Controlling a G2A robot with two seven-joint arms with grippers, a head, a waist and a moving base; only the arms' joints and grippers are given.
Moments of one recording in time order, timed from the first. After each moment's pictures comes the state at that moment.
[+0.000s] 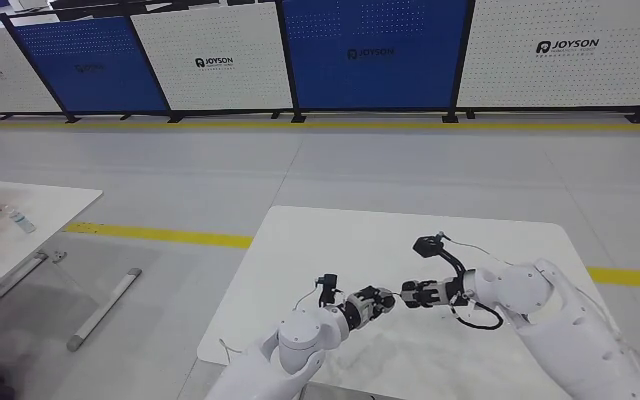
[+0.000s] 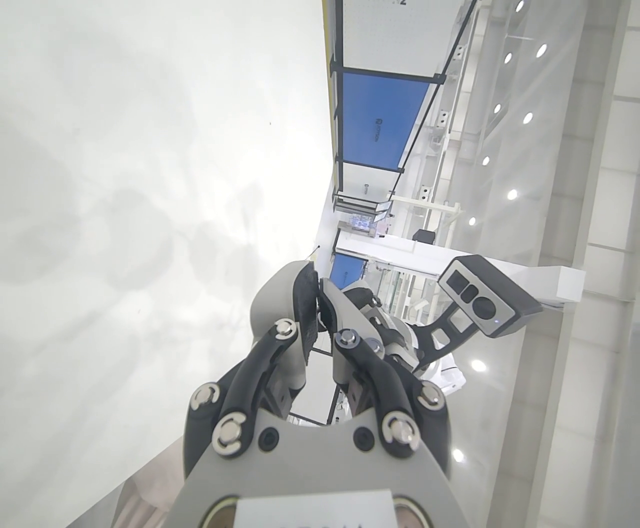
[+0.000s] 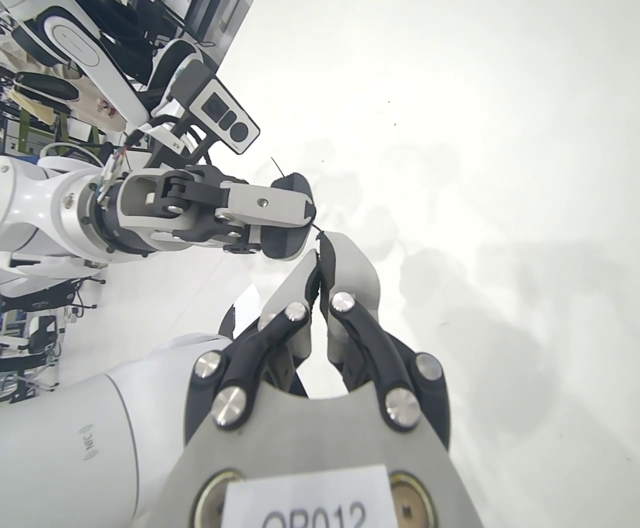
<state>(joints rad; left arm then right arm) 1.36 -1.23 -0.98 -1.67 -0.54 0.32 -0.11 -0.80 -1.09 0.81 -1.34 -0.15 -0.22 1.12</state>
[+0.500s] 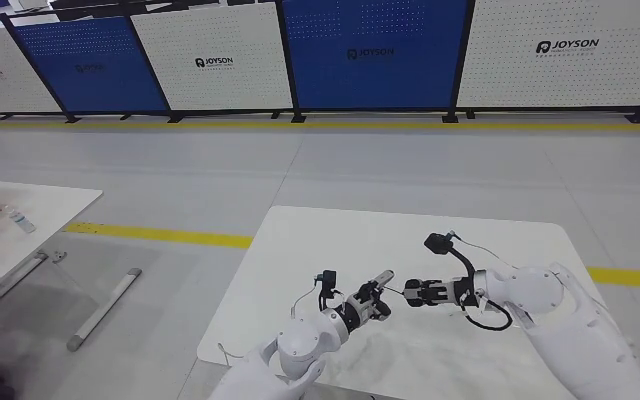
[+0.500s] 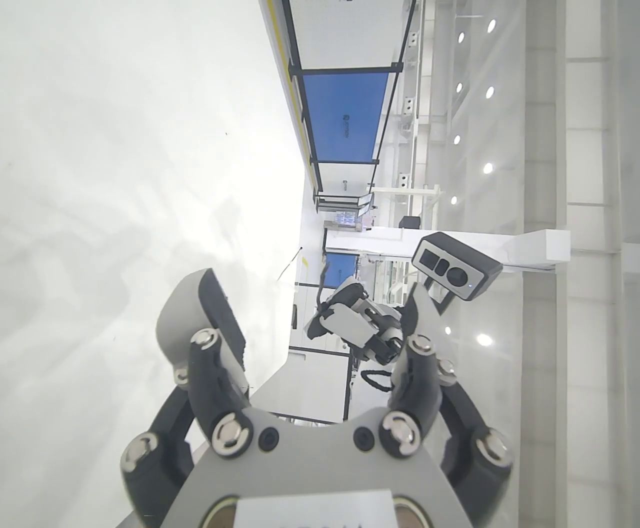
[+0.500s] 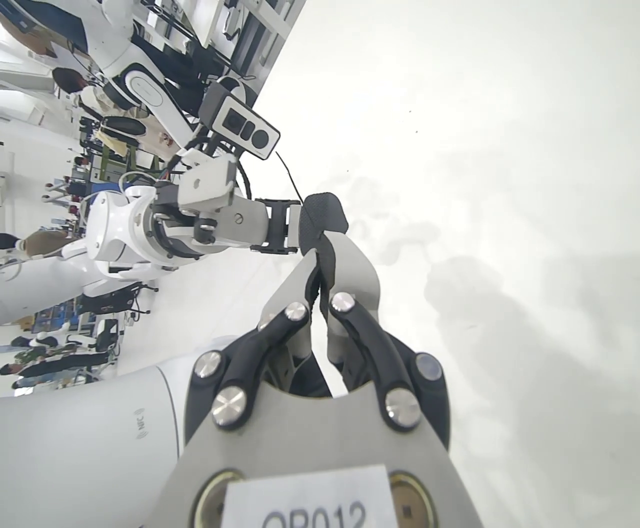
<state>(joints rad) 1.38 -1.22 -0.97 -1.66 -0.43 0.15 -0.11 -0.83 -1.08 0.87 -1.32 -0.03 -0.22 1.14</state>
